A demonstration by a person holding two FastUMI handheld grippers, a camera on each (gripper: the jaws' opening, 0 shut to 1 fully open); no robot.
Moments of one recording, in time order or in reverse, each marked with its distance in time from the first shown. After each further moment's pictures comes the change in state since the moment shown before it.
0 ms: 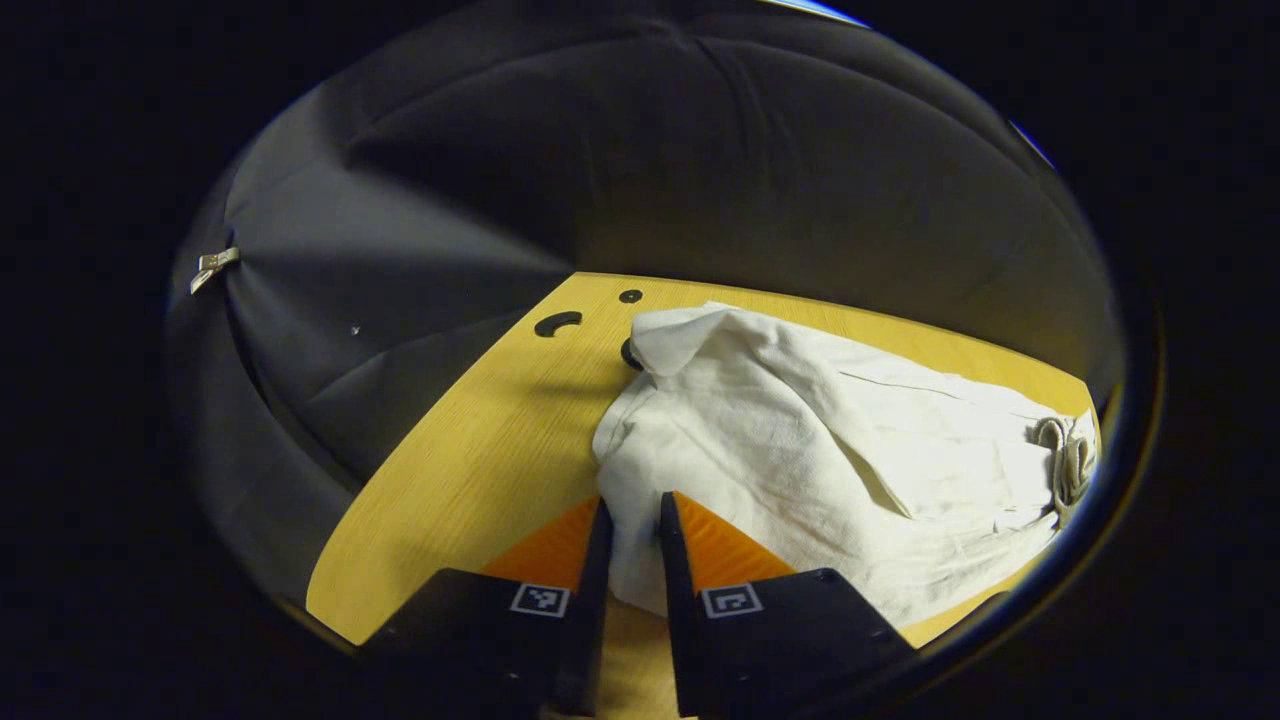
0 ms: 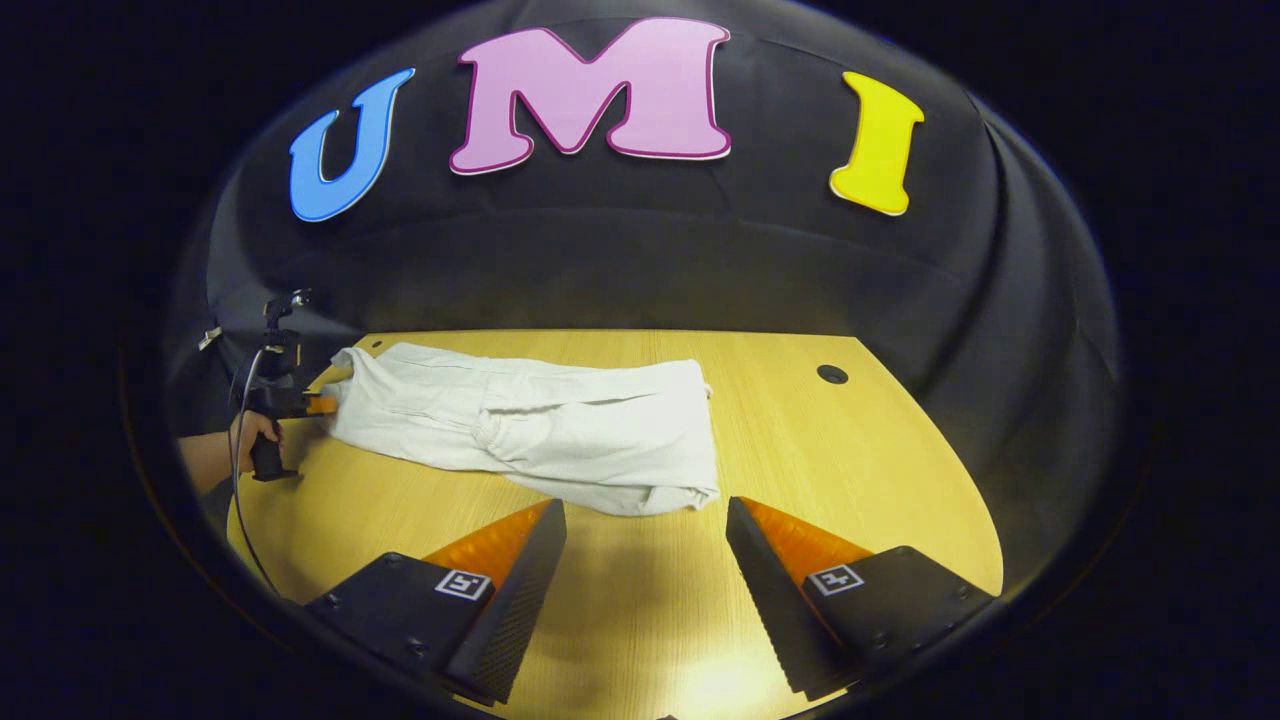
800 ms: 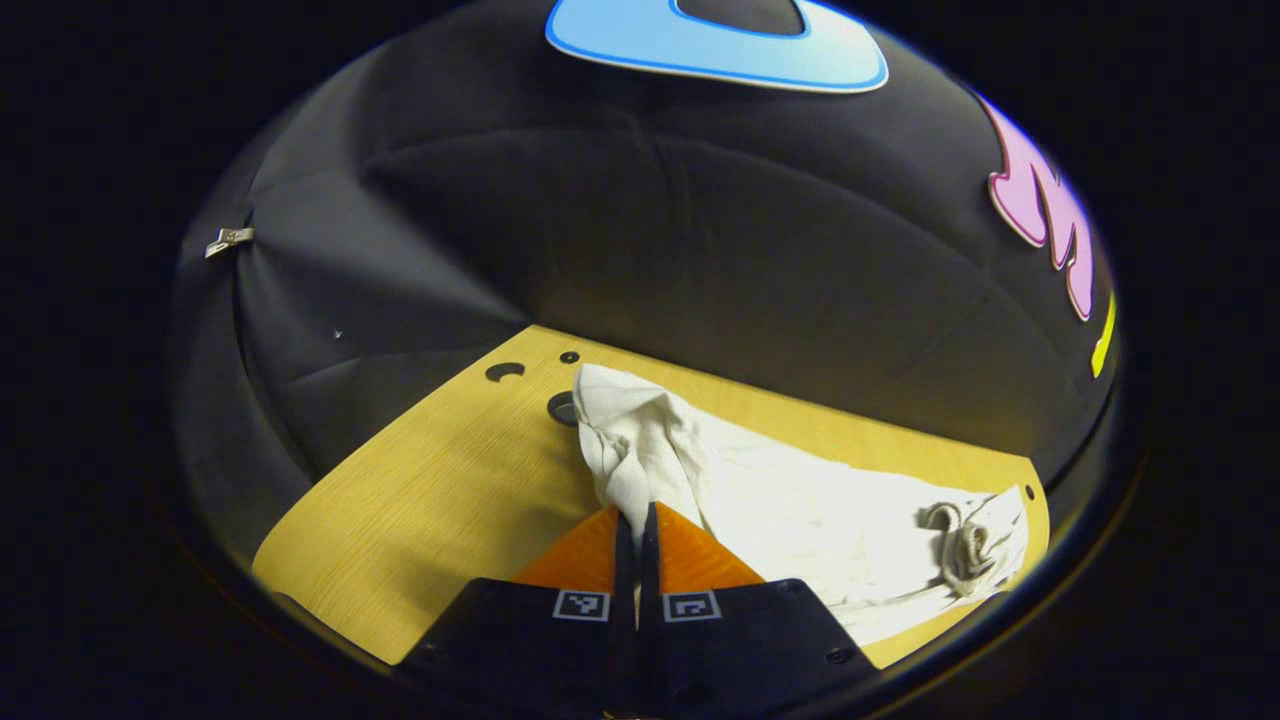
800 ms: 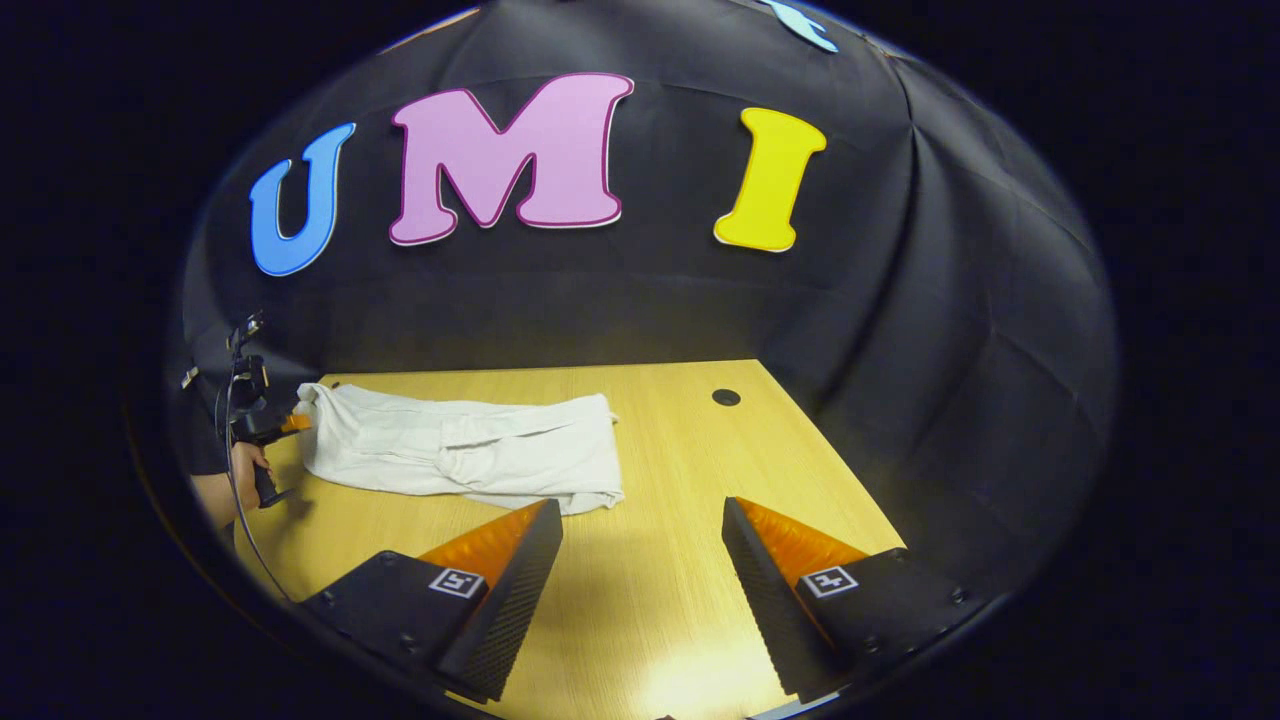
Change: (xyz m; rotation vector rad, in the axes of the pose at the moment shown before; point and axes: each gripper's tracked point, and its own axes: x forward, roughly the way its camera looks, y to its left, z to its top) left arm -0.070 -0.068 0.058 -0.176 -0.191 -0.141; right arm -0.091 -0.074 0.043 0.064 -0.083 -0.168
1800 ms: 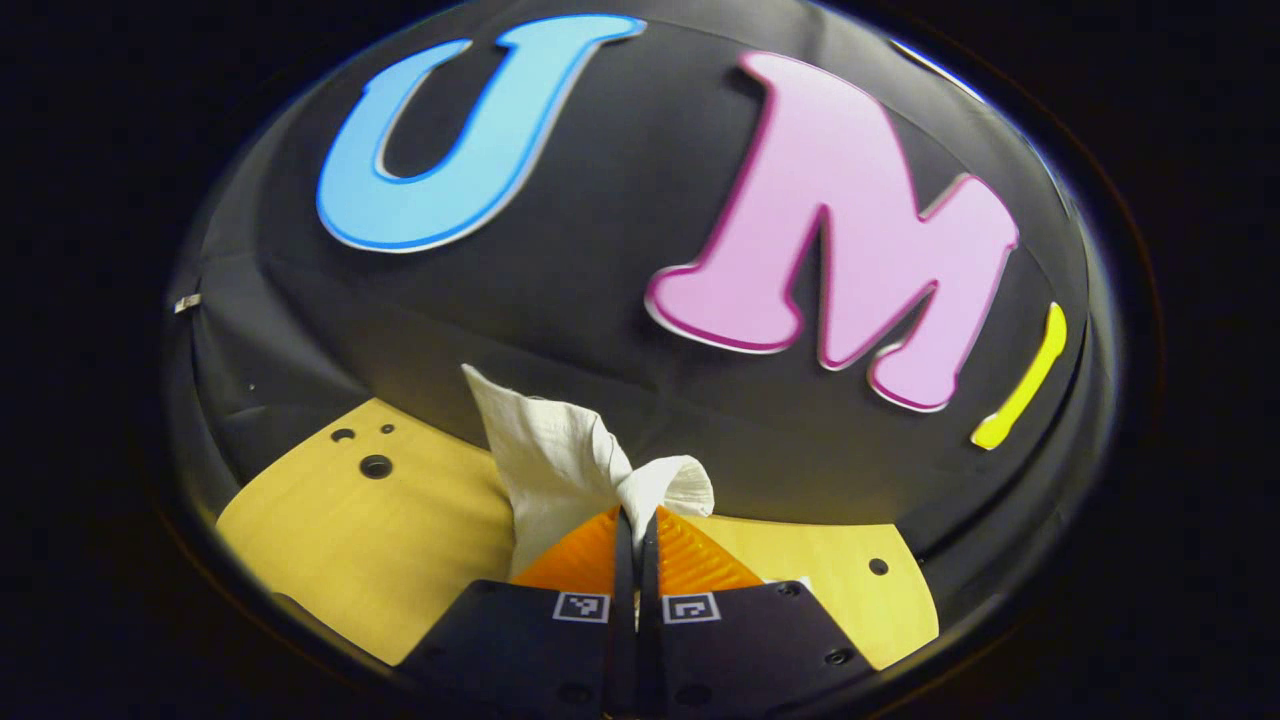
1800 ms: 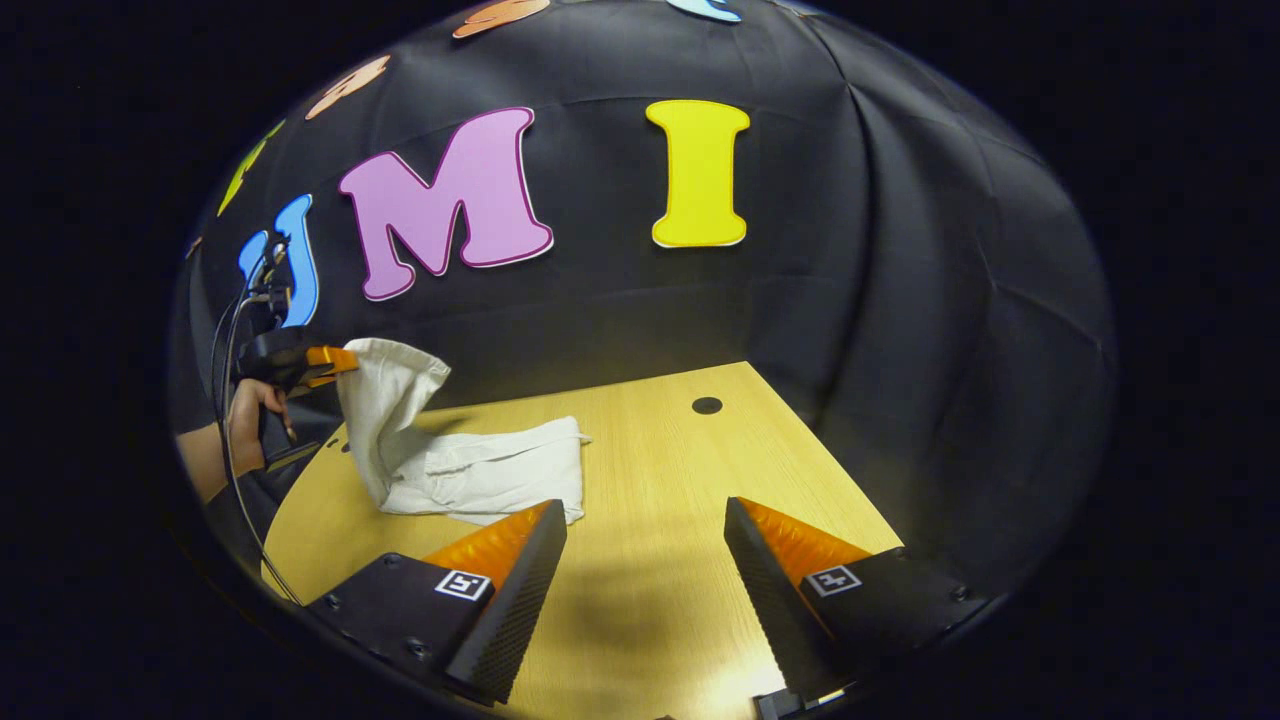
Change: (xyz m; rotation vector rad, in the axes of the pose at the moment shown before) left arm -0.099 -0.307 0.077 0.028 -0.106 -0.230; right arm 0.022 -0.100 -0.007 0.146 -0.047 0.128
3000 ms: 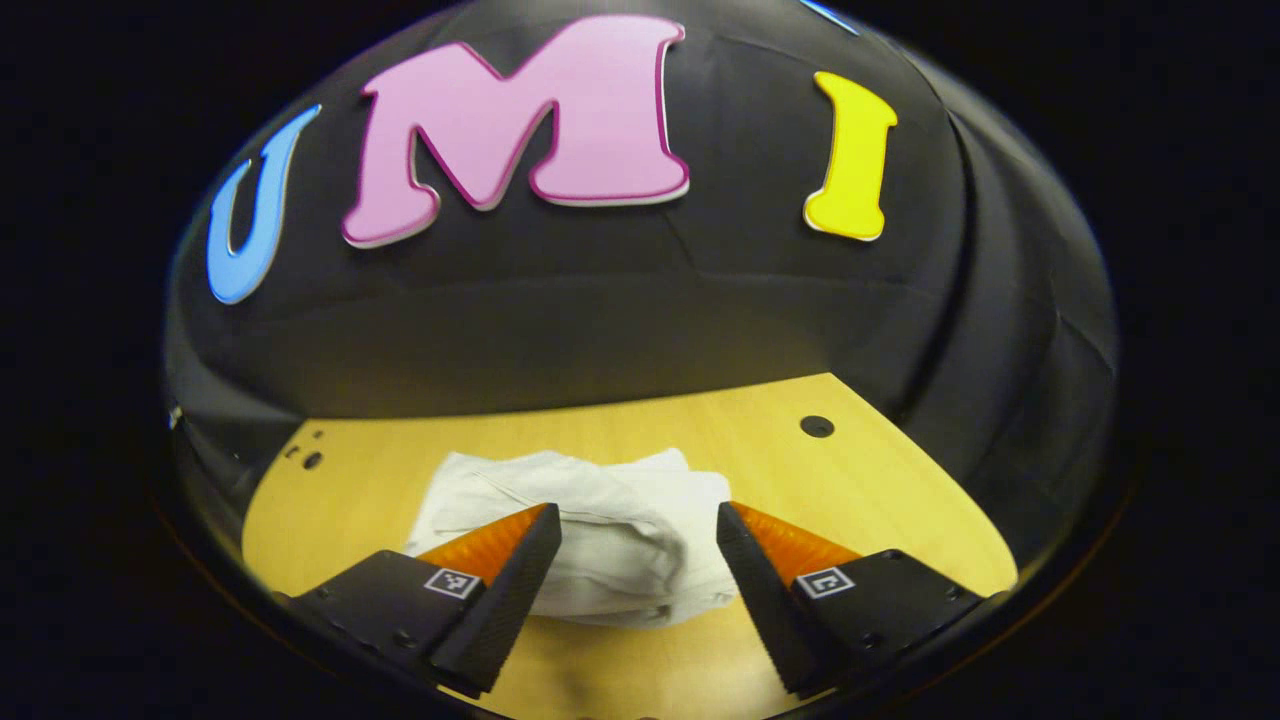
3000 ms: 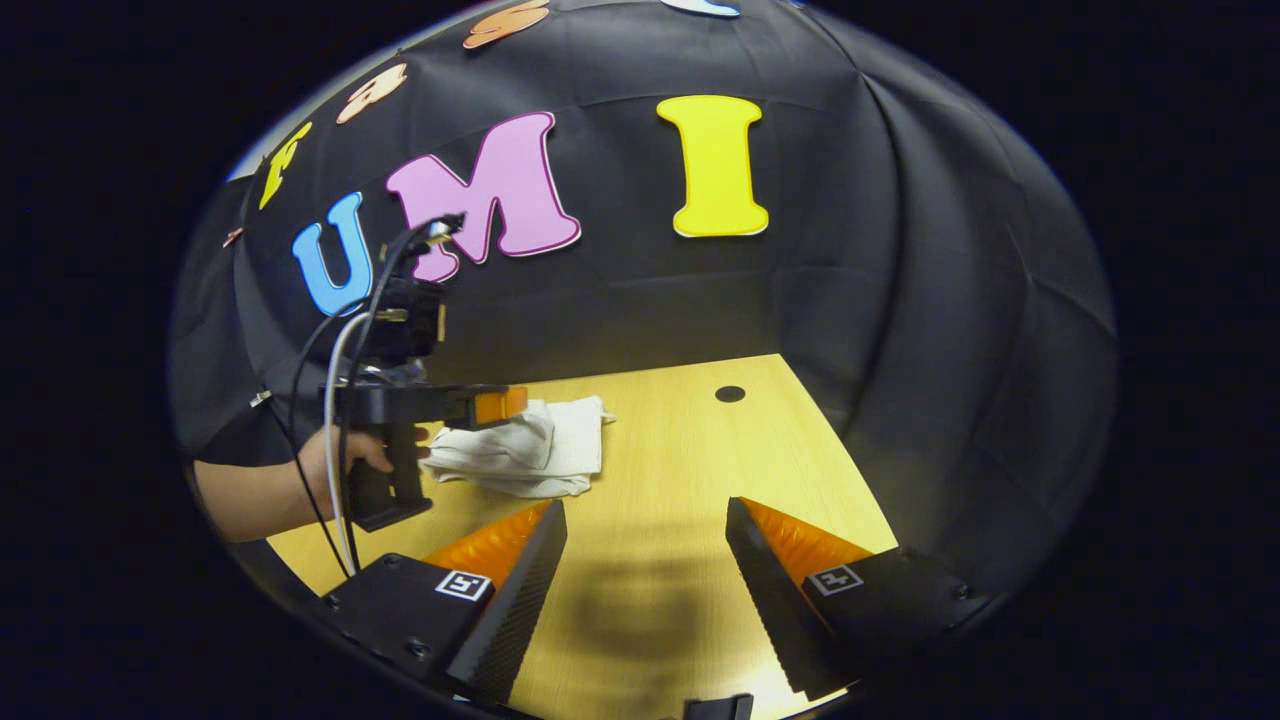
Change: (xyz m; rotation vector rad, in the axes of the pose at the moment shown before) left arm -0.066 -0.146 -0.149 0.397 0.086 -0.043; right arm -0.024 -0.018 -0.023 -0.040 0.015 0.178
